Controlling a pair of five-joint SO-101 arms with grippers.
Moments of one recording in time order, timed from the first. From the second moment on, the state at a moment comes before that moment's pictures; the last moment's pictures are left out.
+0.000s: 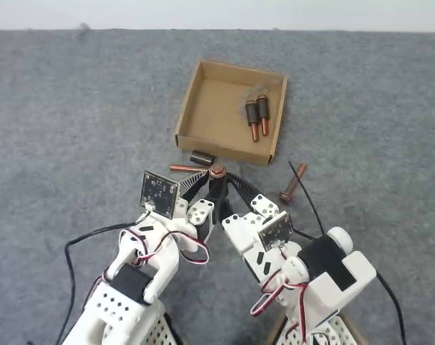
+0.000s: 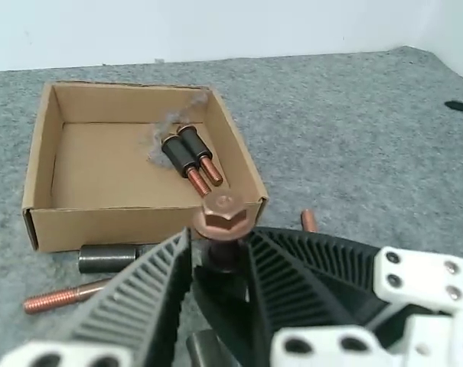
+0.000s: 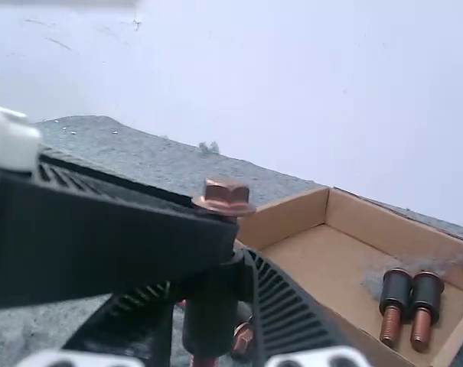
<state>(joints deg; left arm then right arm) 23.6 -84.1 94.5 24.7 14.5 -38.1 7.9 94.1 -94.7 3.2</state>
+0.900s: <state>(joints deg) 24.2 -83.9 94.5 24.7 16.5 -37.8 7.9 94.1 -94.7 3.2</state>
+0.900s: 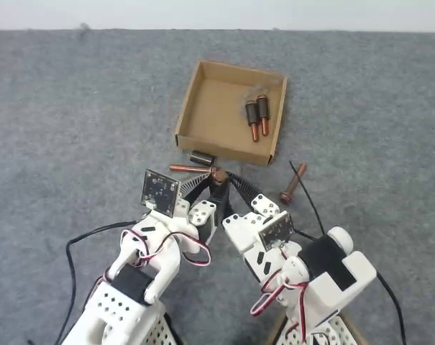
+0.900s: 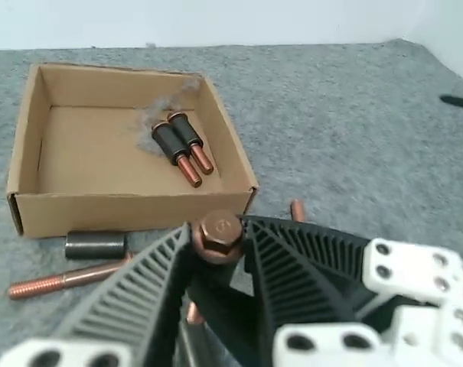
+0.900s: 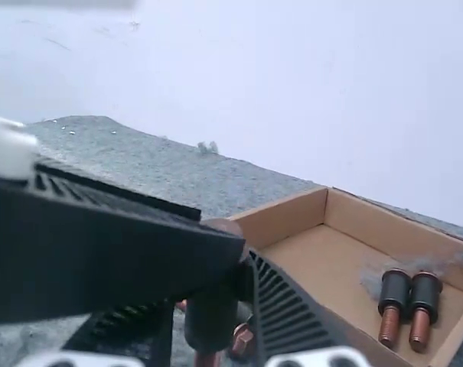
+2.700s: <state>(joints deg) -5.8 -103.3 86.5 41.5 10.7 -37.7 7.9 94.1 -94.7 3.2</state>
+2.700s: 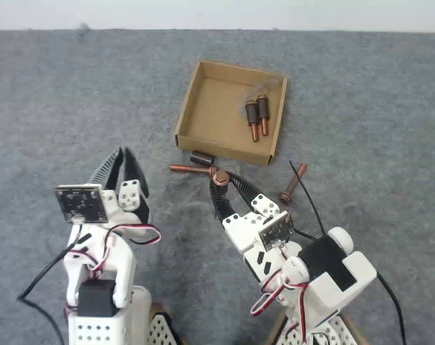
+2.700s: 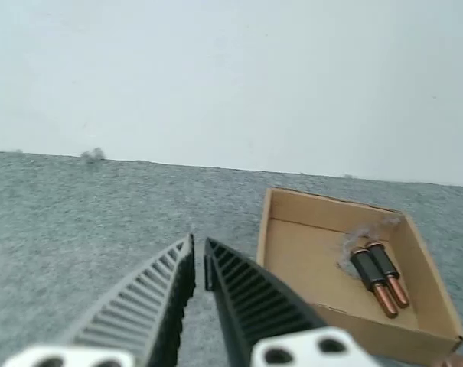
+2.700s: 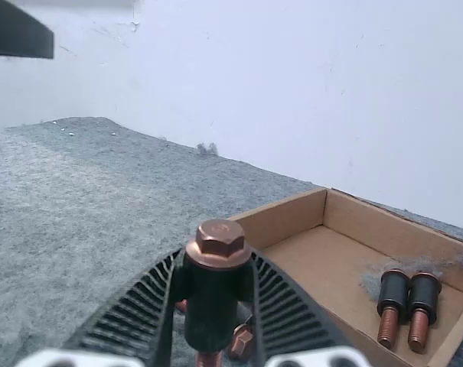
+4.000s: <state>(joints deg) -8.3 -103.3 97.1 56.9 0.7 -30.2 7.9 88.4 -92.4 3.2</state>
